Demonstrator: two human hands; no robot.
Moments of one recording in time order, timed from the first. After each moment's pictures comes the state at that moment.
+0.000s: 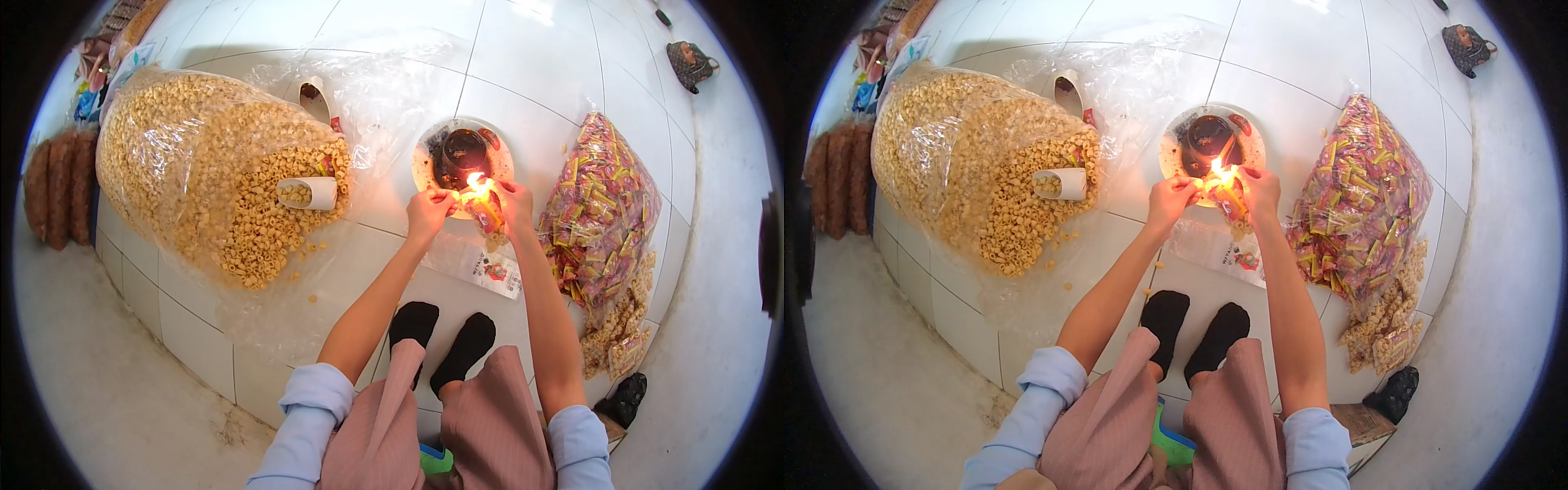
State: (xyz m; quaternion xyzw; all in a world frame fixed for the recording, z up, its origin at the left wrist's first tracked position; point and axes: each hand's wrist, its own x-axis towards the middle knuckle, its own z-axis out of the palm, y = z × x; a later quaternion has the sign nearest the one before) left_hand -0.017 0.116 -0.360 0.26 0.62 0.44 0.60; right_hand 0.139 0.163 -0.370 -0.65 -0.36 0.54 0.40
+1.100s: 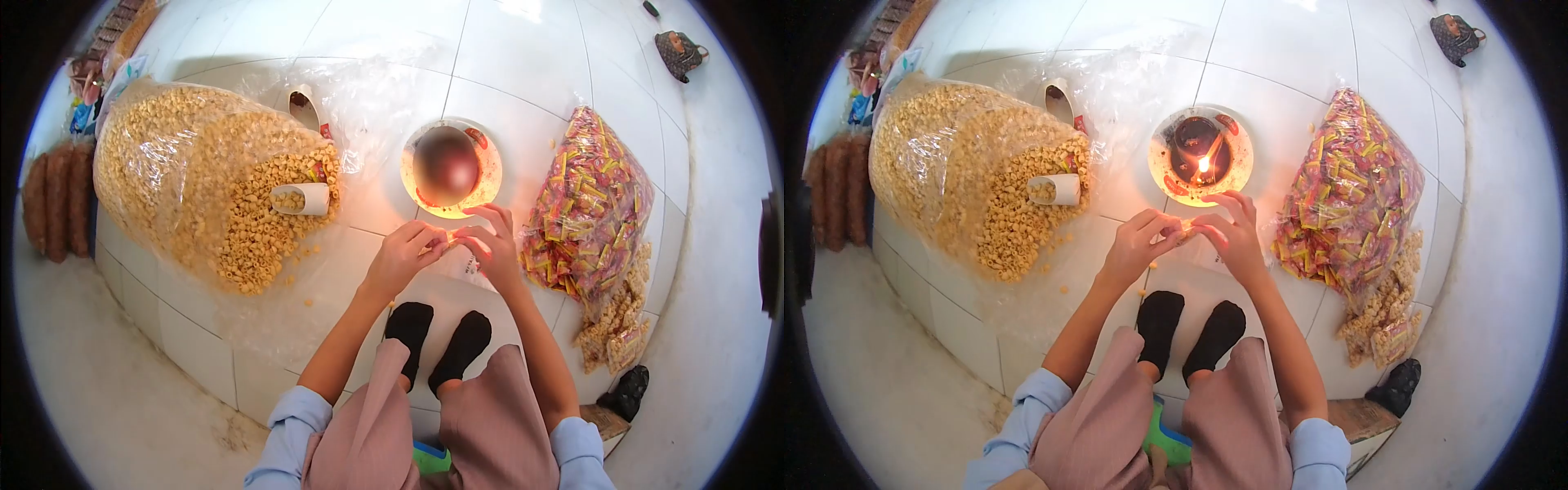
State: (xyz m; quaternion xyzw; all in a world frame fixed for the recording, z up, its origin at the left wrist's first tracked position) left_hand -0.044 0.060 -0.290 0.70 0.49 0.41 0.31; right_hand 0.140 0.087 -0.303 -0.45 -0.79 0.24 0.34
